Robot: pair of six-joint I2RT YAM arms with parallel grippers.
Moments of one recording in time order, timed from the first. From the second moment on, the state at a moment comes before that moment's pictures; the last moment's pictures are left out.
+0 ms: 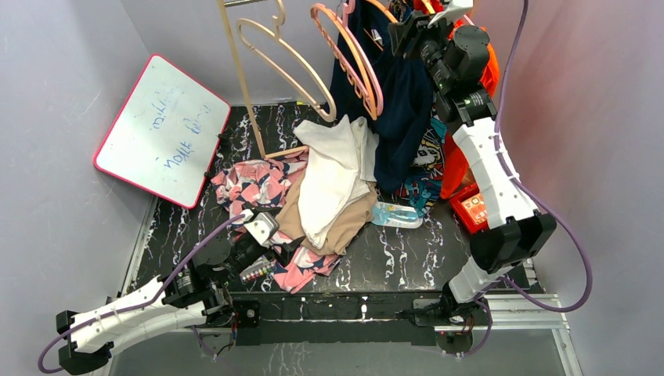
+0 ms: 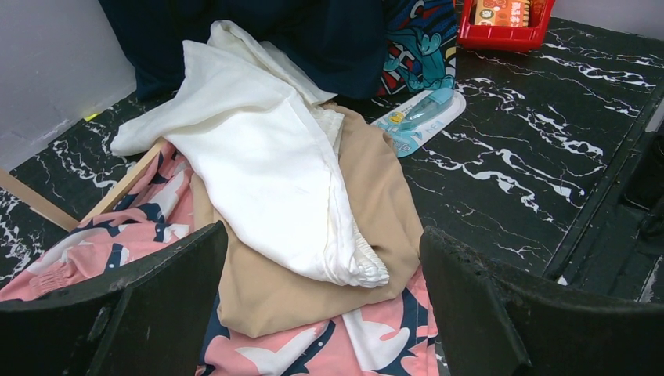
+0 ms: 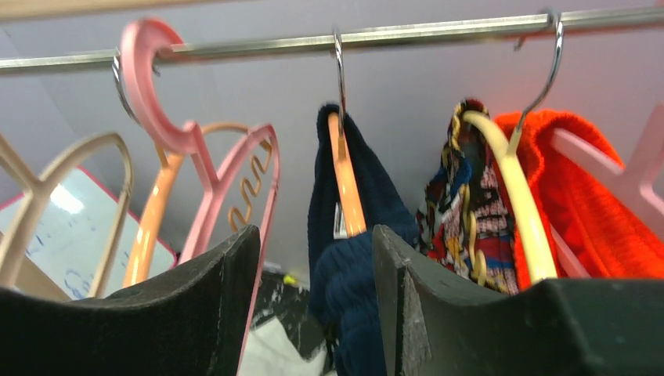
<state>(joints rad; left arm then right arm) -1.13 0.39 0.48 -0.17 -0.32 0.12 0.32 1.65 1.94 -0.03 -0.09 0.16</state>
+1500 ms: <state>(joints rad) -1.13 0.38 0.48 -0.17 -0.30 0.12 0.32 1.40 1.57 -0.10 -0.02 0.06</state>
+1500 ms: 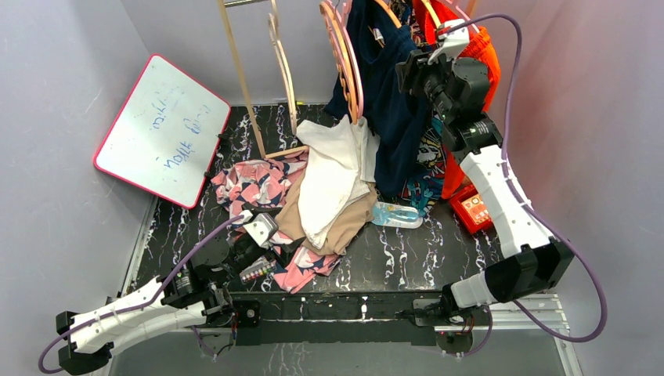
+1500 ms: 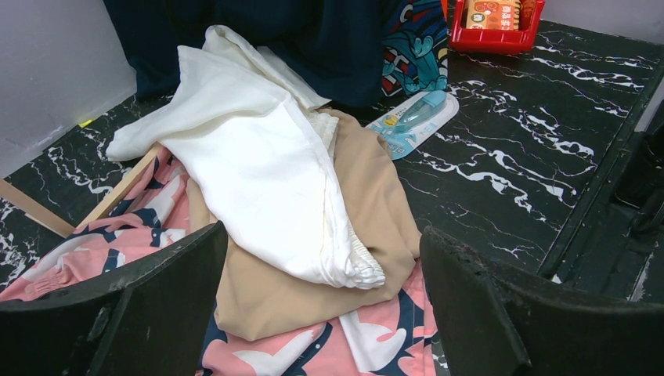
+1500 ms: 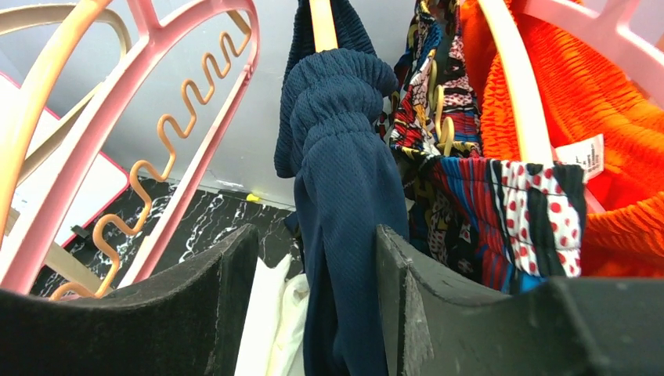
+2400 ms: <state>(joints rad) -1.13 0.41 0.48 -0.17 -0.30 0.13 0.32 1.45 1.60 -0.12 0.01 0.07</state>
